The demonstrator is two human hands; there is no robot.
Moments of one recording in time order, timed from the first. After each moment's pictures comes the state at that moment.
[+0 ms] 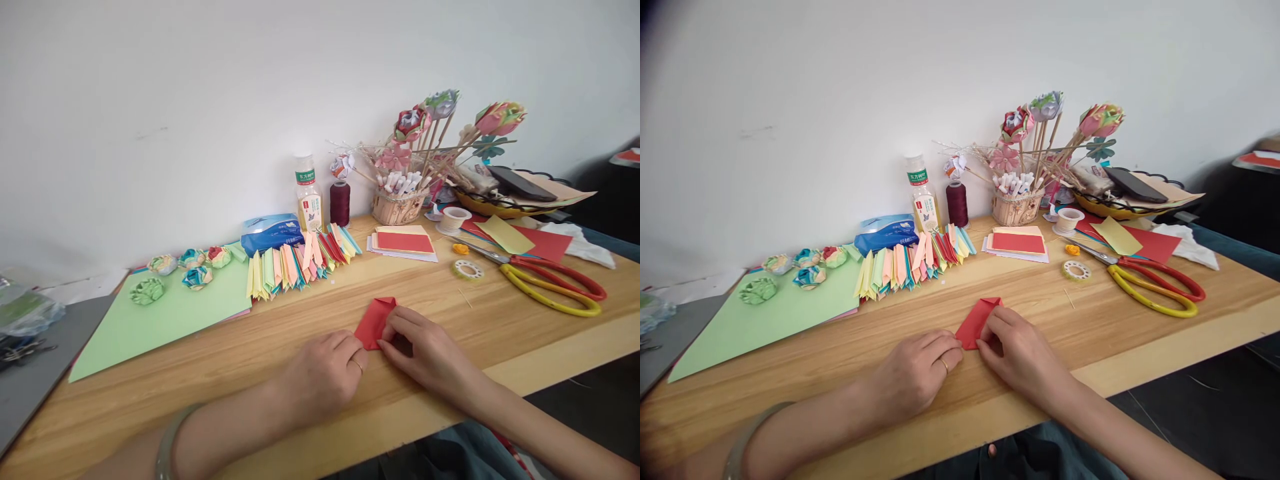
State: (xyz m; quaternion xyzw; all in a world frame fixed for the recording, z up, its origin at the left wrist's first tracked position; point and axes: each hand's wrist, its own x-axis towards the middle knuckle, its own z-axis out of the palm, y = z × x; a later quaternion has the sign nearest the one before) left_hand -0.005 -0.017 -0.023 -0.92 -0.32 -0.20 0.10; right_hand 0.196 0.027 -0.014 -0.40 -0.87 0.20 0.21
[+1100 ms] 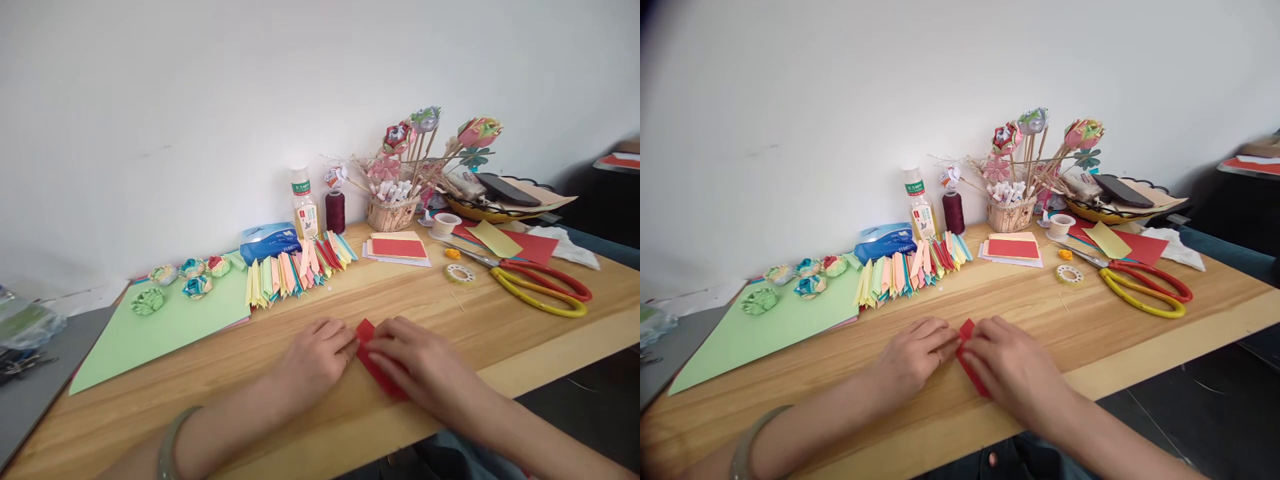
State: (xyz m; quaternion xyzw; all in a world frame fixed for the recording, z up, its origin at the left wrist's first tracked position) left_hand -0.015 -0.003 -0.019 -0.92 -0.32 -0.19 0.14; right_hand 0.192 0.012 0.008 -0.35 -0.91 0.12 0.17
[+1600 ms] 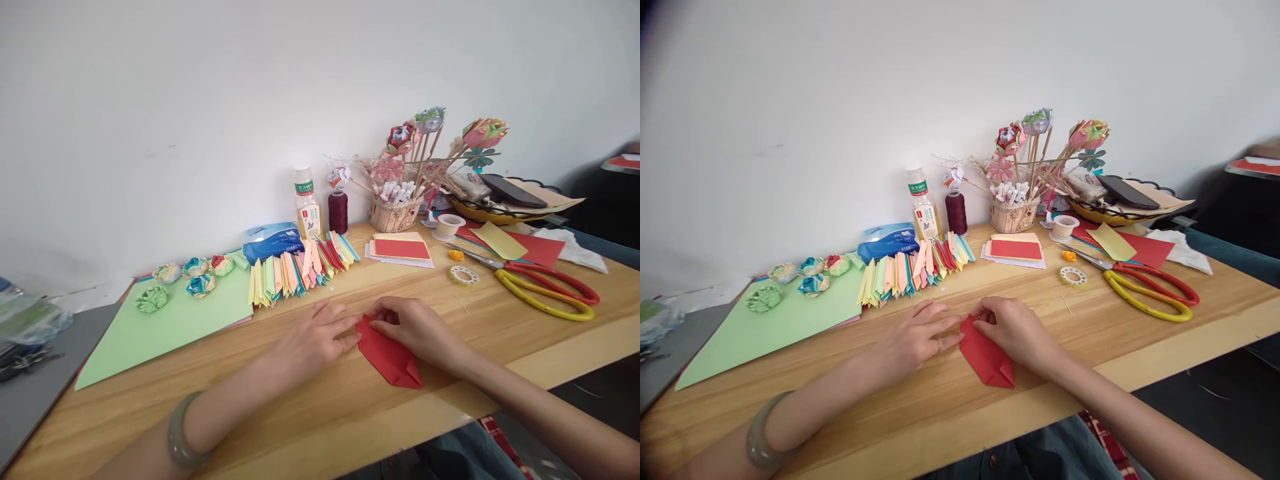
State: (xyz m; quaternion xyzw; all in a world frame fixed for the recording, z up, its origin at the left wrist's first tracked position) left_hand -0.028 0.019 -0.014 -0.93 -0.29 -0.18 0.13; right_hand 0.190 0.059 0.004 -0.46 -0.84 0.24 0.16
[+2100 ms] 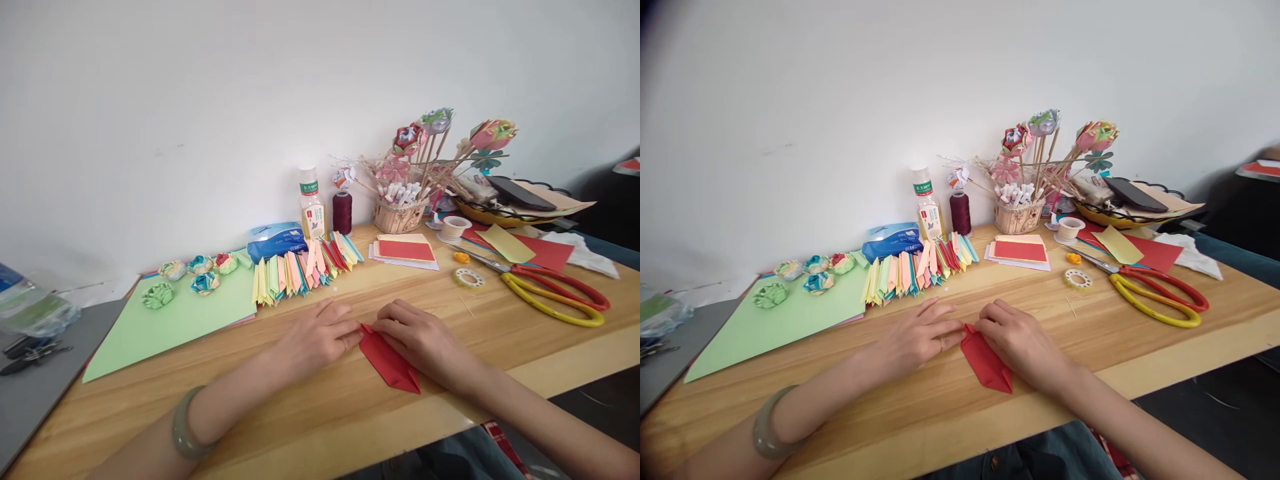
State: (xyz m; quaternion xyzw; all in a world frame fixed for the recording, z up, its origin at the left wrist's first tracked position) left_hand -0.028 0.020 -0.011 -0.93 -0.27 -0.18 0.14; right_hand 0.199 0.048 -0.008 -0.29 -0.93 0.10 0.20
